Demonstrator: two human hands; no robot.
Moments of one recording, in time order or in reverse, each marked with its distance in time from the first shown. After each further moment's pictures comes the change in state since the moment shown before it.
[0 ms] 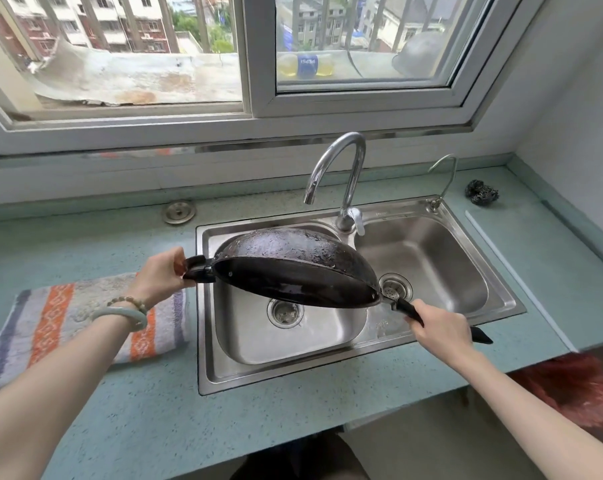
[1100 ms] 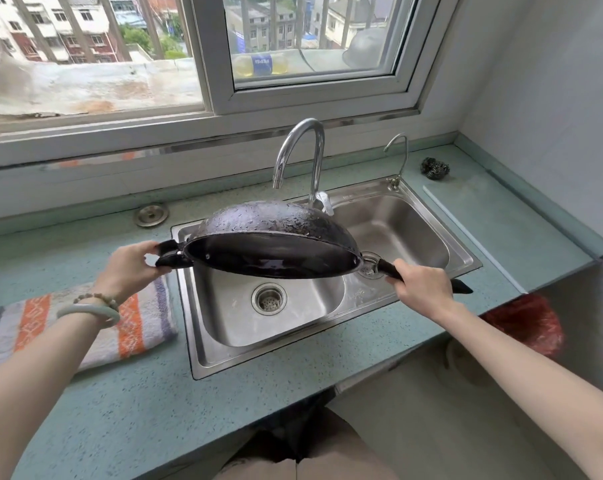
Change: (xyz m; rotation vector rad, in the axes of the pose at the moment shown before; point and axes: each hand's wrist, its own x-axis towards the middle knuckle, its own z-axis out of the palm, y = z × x) left_hand -0.008 -0.004 -0.017 0.098 0.123 0.204; right_hand -0.030 -0.006 -0.039 -0.037 0.109 0.004
